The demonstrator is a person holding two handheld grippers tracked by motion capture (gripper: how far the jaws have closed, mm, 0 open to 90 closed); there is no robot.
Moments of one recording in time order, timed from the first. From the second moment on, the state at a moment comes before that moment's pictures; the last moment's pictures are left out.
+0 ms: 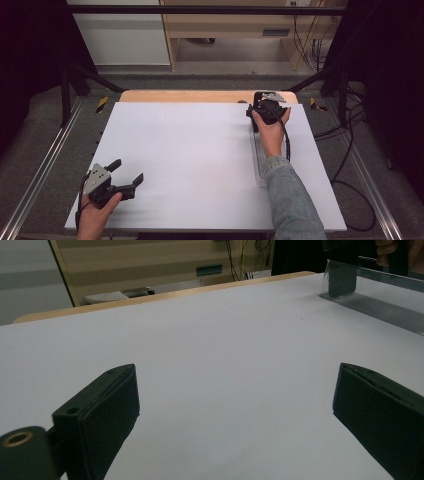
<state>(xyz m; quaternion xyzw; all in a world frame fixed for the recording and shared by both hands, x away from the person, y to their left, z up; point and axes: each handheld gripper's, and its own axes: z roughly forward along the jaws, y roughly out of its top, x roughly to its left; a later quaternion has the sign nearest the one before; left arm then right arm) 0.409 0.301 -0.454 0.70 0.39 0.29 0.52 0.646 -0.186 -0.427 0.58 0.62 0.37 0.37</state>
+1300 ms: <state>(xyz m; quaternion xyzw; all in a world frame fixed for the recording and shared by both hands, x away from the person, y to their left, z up) 0.409 0.298 -0.455 0.70 0.39 0.29 0.52 0.641 -0.186 -0.417 0.58 0.62 0.39 0.37</state>
